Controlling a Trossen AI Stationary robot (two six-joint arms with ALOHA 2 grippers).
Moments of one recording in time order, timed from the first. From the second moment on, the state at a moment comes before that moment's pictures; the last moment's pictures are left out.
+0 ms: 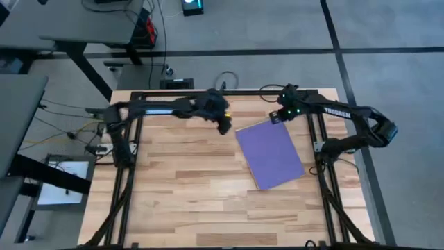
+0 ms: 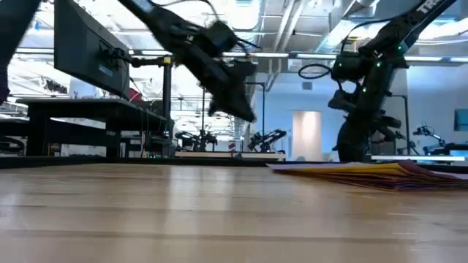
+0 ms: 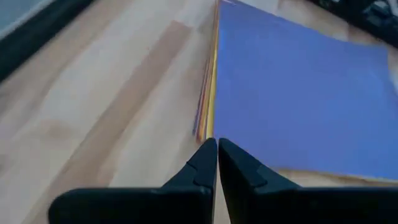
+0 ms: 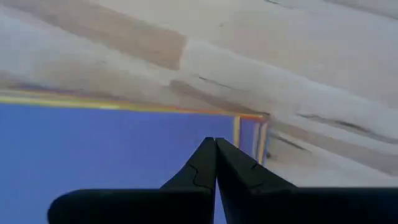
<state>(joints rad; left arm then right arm) 0.38 1.92 1.36 -0.15 0.15 -0.18 -0.83 1.34 0.73 -0.56 -0.02 0.39</state>
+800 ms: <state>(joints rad) 0.28 2.23 1.57 -0.03 0.31 -0.25 -0.87 1.42 0.68 -0.54 -0.03 0.33</state>
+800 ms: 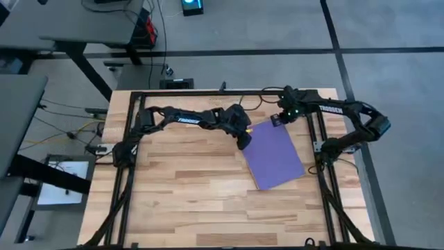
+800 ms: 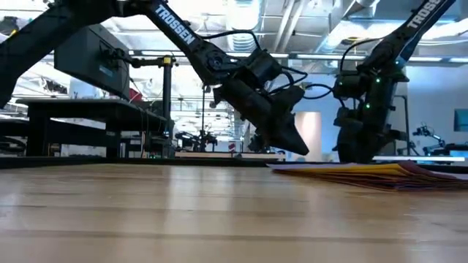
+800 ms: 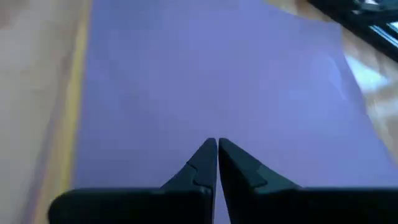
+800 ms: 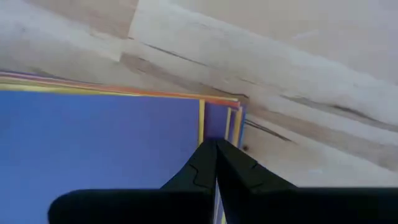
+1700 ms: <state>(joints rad) 0.31 2.22 1.57 -0.38 0.27 -0.09 -0.86 1.41 0.69 -0.44 -0.14 0.32</state>
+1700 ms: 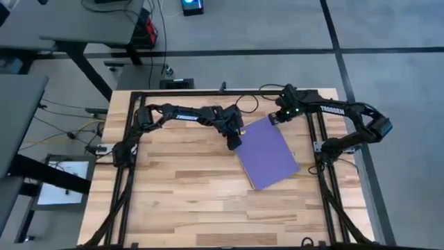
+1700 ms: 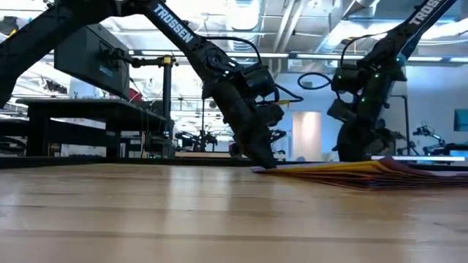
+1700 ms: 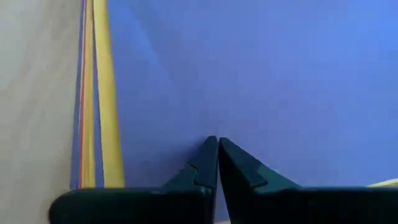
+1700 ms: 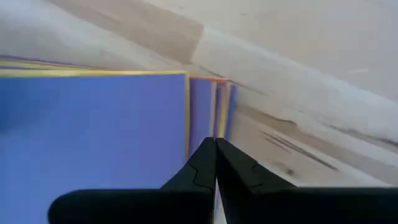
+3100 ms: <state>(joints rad) 0.31 2.22 1.57 -0.38 0.26 -0.06 -0.83 1.41 0.71 -0.37 -0.18 0.36</state>
